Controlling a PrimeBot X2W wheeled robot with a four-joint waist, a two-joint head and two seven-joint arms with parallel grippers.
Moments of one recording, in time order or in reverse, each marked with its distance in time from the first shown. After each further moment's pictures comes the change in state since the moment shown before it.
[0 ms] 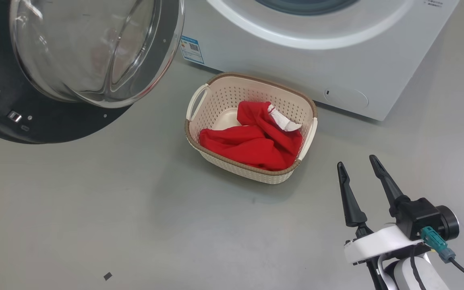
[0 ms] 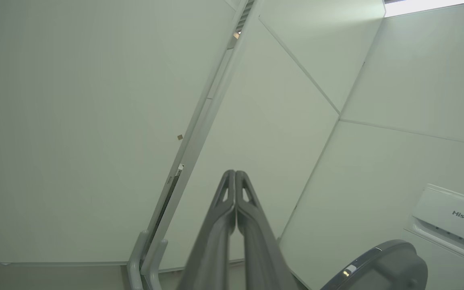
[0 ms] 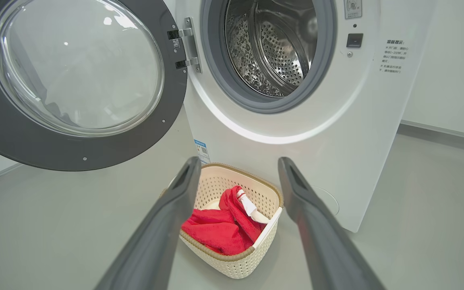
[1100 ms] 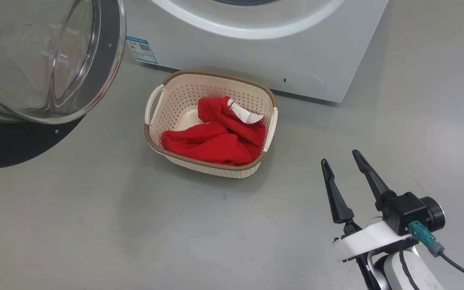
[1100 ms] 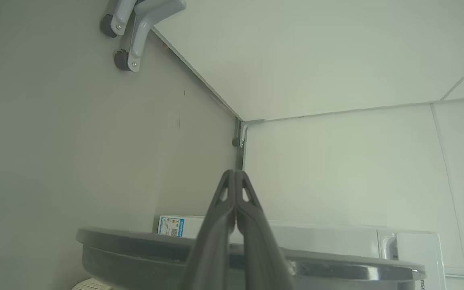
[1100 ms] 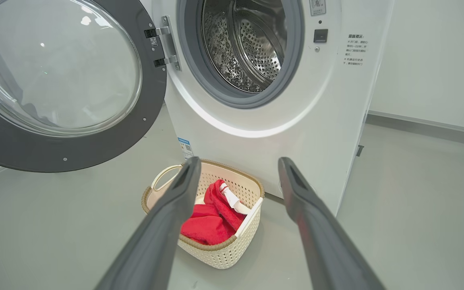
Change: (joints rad) left arm -0.388 0.063 0.210 0.710 -0.319 0.153 0.438; right arm -0.038 0.016 0.041 0.017 -0.007 0.008 0.000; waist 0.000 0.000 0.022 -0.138
